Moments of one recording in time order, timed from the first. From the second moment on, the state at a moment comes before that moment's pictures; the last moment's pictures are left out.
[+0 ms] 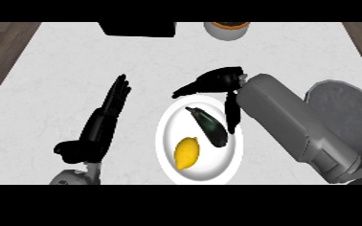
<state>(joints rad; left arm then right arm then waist) -0.07 0.17 -0.29 -1.58 0.13 0.16 -0.10 -0.95 -0.29 0.71 -0.84 0.34 0.73 -0.40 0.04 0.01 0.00</state>
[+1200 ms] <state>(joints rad) -0.07 0.13 -0.23 -1.55 0.09 0.13 -0.11 -0.95 -0.14 0.75 -0.52 0.59 0.55 -0.58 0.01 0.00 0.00</state>
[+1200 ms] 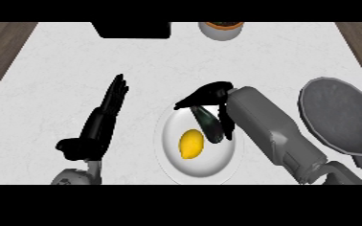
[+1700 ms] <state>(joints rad) -0.07 0.12 -0.22 -1.52 0.08 0.11 -0.14 -0.97 -0.10 0.79 -0.44 0.68 0.50 -0.62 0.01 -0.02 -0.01</state>
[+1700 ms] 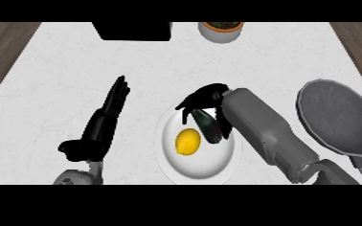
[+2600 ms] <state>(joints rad) -0.05 0.11 -0.22 -1.57 0.06 0.11 -0.11 -0.98 -0.09 0.67 -0.38 0.70 0.27 -0.79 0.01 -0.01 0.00</state>
